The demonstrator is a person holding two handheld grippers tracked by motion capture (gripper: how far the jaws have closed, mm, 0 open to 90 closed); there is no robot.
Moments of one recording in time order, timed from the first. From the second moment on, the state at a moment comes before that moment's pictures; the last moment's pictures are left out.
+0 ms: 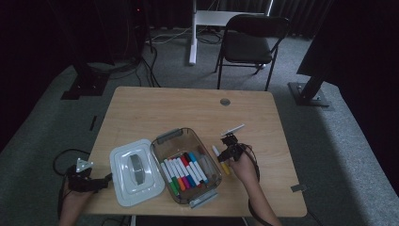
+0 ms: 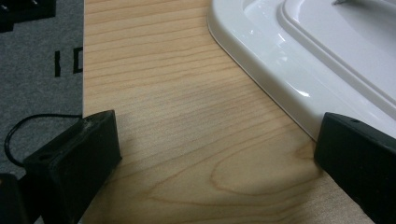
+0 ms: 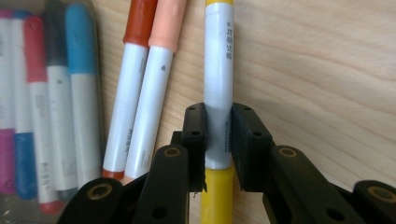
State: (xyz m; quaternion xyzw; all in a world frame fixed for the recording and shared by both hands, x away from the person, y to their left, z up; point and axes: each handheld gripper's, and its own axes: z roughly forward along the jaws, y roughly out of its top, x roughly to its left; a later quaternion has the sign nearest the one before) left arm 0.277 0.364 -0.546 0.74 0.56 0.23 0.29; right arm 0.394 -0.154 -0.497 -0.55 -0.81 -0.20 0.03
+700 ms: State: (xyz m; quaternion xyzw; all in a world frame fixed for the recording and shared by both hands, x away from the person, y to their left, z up) left arm 0.277 0.364 -0.546 0.74 0.56 0.23 0.29; right arm 0.375 -0.151 -0.399 -0.50 -0.81 -0.30 -0.01
